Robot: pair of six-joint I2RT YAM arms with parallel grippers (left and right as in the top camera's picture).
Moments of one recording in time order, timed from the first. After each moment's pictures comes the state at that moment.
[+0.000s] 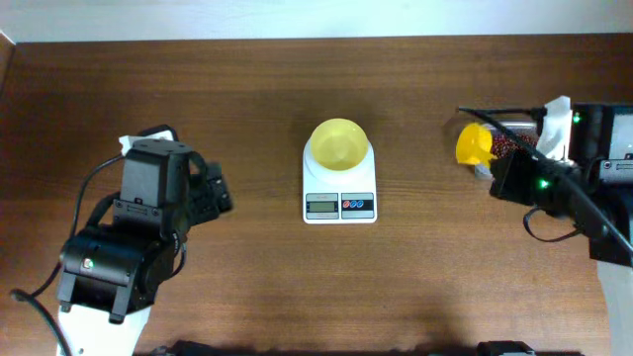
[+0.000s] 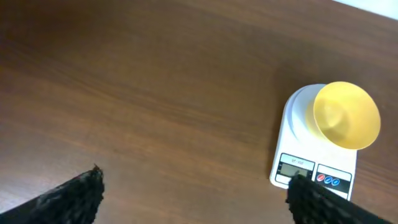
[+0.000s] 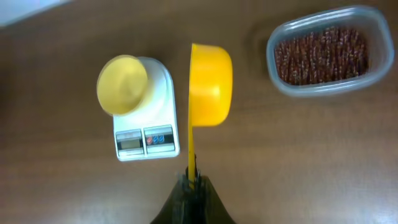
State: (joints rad) left arm -0.23 1.07 1.37 -1.20 -0.27 -0.45; right arm 0.01 1.20 1.55 -1.24 -0.19 0.28
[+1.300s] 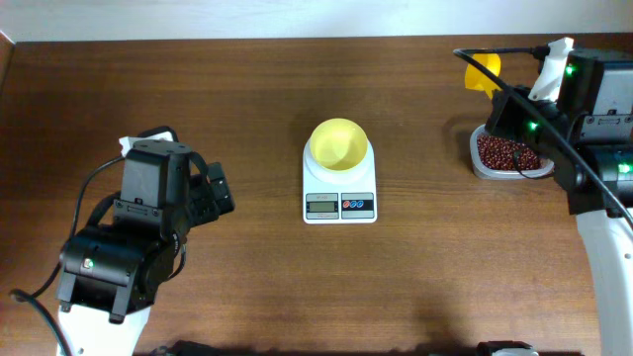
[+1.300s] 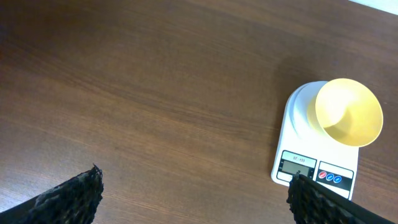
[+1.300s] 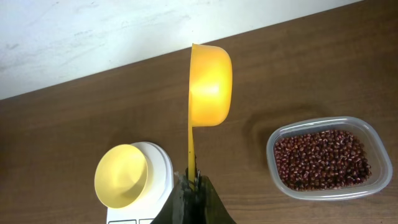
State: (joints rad) left arm -0.23 1.07 1.37 -1.21 -0.27 -0.45; right arm 0.01 1.34 1.55 -0.89 -0.13 0.29
